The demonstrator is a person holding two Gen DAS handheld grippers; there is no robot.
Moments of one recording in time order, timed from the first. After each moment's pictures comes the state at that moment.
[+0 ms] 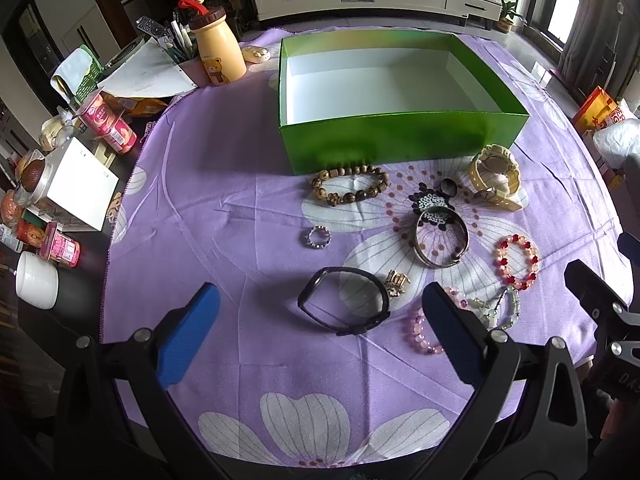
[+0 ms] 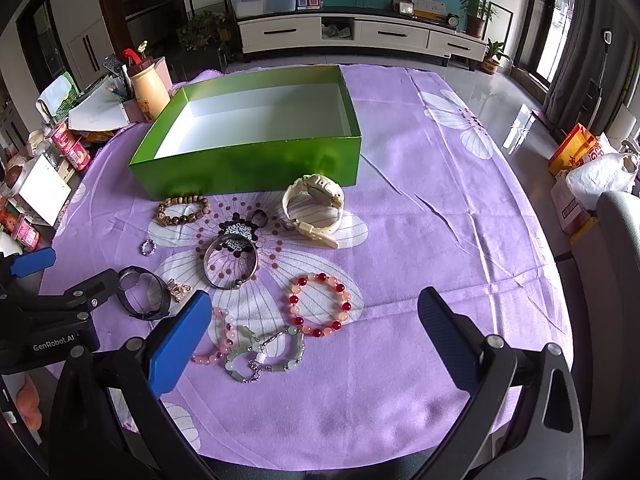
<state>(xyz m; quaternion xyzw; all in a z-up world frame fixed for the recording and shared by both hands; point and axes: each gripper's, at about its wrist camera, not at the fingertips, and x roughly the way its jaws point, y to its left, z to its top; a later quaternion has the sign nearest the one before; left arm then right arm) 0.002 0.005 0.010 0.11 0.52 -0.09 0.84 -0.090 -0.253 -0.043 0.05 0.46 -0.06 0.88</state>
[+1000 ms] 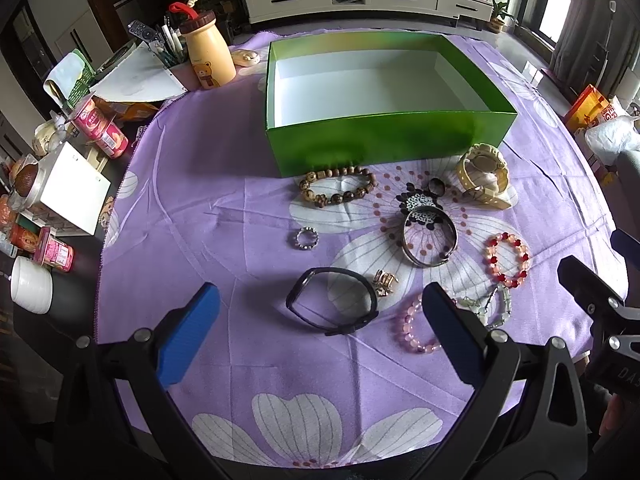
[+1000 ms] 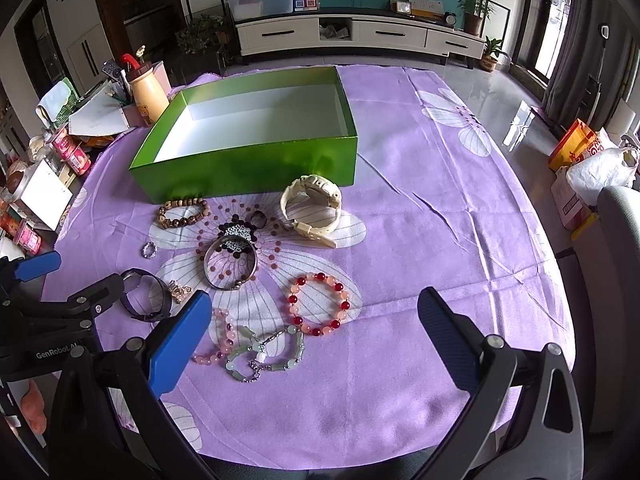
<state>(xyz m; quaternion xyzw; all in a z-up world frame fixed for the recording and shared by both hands) -0.002 0.000 0.011 0.11 0.52 -0.10 0.84 -0.093 -0.256 -0.041 0.06 0.46 -0.06 0.88</state>
